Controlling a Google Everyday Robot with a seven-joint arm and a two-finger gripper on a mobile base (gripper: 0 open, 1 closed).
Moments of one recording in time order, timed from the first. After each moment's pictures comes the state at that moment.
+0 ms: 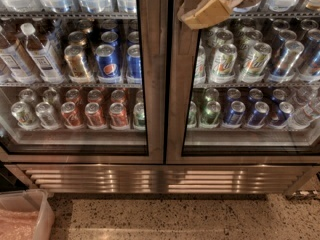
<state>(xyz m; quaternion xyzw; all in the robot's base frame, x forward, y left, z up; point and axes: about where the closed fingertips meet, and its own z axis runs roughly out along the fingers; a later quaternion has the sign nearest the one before) 0.546 -0.065 1.042 -0.69 0.60 0.21 0.35</state>
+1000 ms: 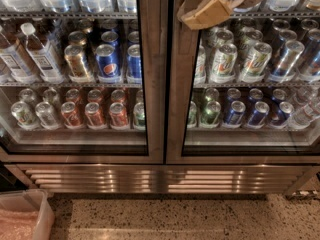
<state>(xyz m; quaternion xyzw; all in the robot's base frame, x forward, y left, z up) 0.544 -0.064 1.041 -0.69 0.59 0.21 0.35</state>
